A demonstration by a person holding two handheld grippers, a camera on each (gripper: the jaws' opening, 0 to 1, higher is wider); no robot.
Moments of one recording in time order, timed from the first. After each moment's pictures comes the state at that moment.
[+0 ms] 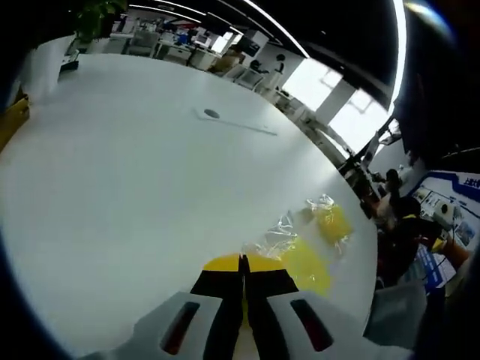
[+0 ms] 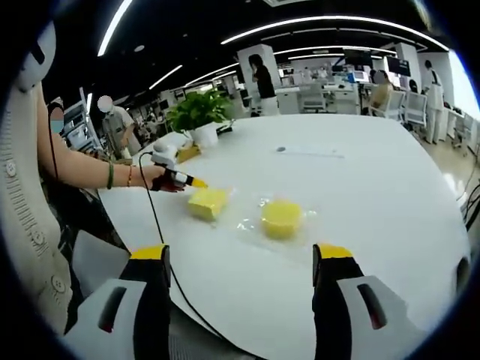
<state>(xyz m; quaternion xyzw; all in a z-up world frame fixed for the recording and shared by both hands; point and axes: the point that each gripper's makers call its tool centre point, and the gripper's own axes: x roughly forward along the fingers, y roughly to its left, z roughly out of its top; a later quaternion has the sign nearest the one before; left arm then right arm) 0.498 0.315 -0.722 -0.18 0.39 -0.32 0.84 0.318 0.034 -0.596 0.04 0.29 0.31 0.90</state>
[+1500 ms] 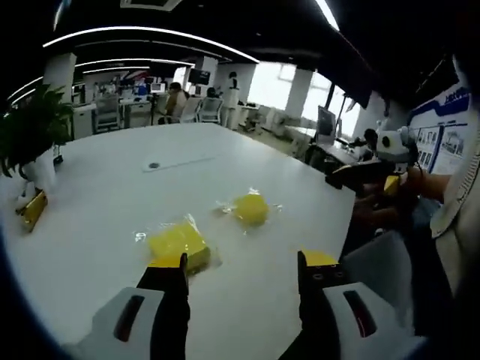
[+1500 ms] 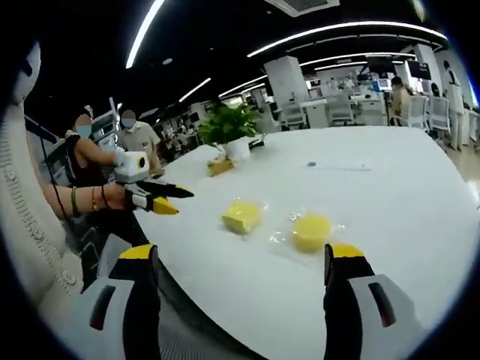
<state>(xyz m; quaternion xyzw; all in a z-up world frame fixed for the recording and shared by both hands) 0.325 0.252 -0.590 -0.01 0.26 -0.37 0.89 0.298 0.048 -0.565 0.09 0.23 0.40 0.88</state>
